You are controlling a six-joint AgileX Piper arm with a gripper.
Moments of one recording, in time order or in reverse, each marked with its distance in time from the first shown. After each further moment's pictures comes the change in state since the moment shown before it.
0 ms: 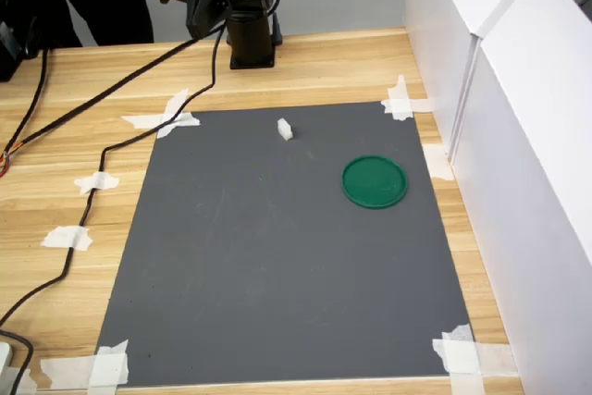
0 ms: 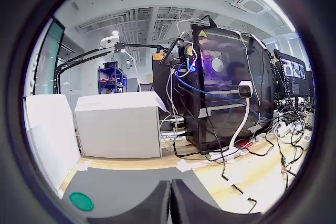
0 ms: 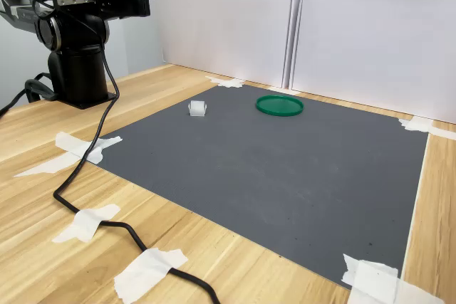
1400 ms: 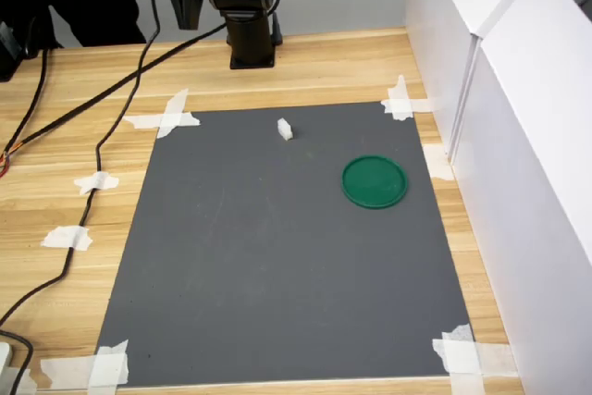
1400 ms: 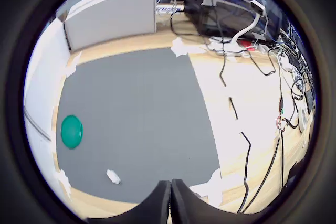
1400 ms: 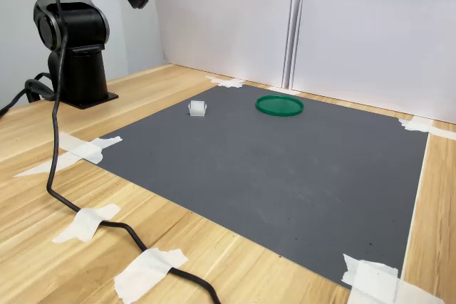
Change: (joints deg) arm 0.0 47.0 -47.0 -1.0 58.2 -6.1
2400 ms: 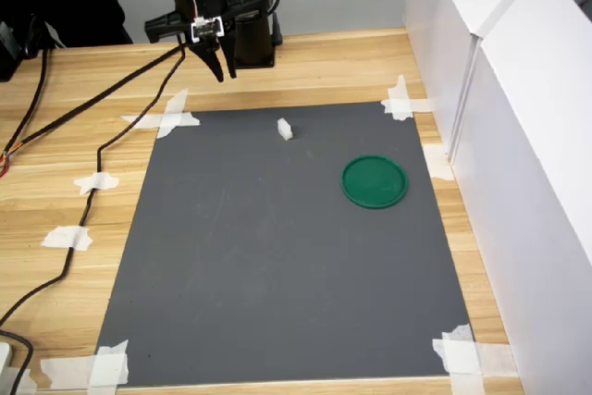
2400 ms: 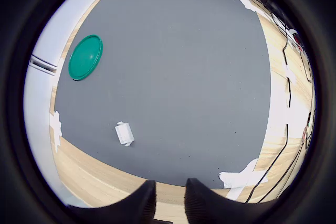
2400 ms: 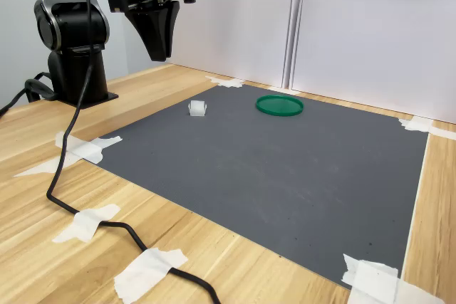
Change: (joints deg) arm 0.0 21.5 -1.9 8.1 5.3 -21.5
